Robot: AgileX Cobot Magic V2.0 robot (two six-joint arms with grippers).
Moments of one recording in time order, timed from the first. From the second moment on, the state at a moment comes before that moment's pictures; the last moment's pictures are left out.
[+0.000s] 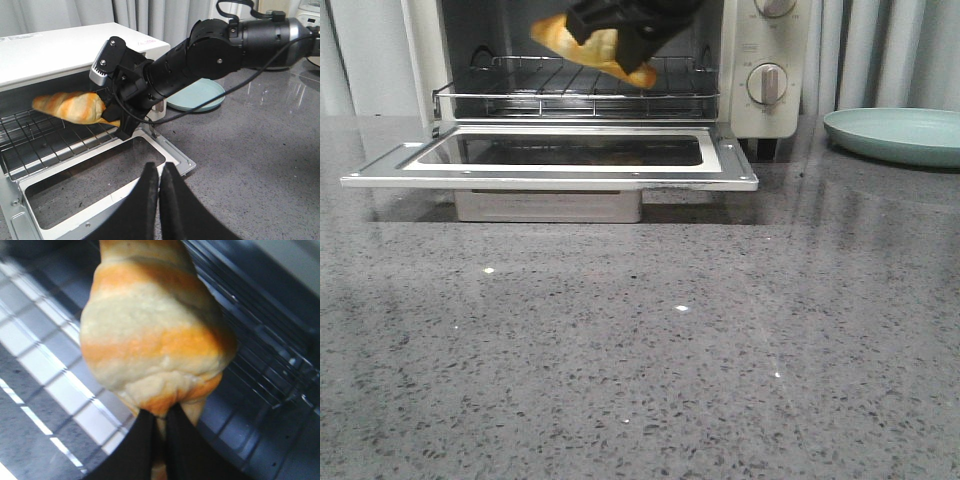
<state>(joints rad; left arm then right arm) -0.45 0.67 -0.85 -0.62 0.56 0.56 0.52 1.93 -1.73 -0.21 0.56 -0.12</state>
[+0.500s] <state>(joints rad) -0.44 0.65 -0.85 -0.58 0.53 0.55 0.49 1.93 -1.74 -0.10 0.59 -0.12</state>
